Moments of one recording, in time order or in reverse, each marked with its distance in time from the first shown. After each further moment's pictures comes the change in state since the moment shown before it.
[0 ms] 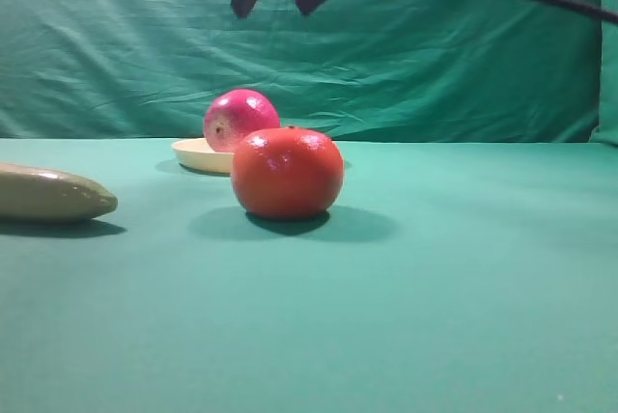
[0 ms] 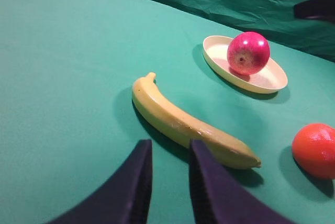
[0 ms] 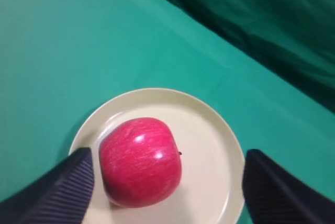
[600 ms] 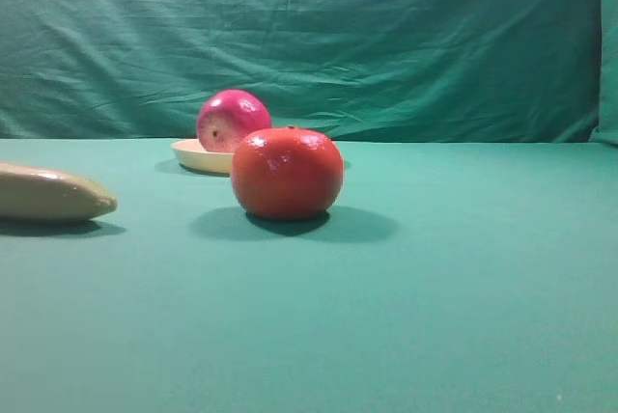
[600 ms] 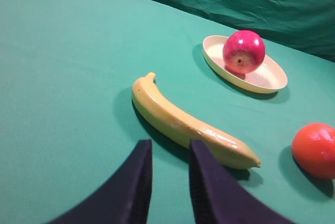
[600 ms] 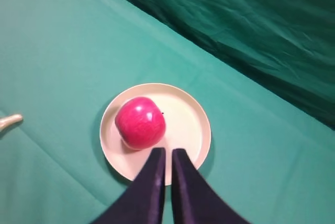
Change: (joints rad) left arm 0.000 0.000 0.000 0.000 0.000 0.000; right arm 0.000 -0.448 0.315 -0.002 0.083 0.099
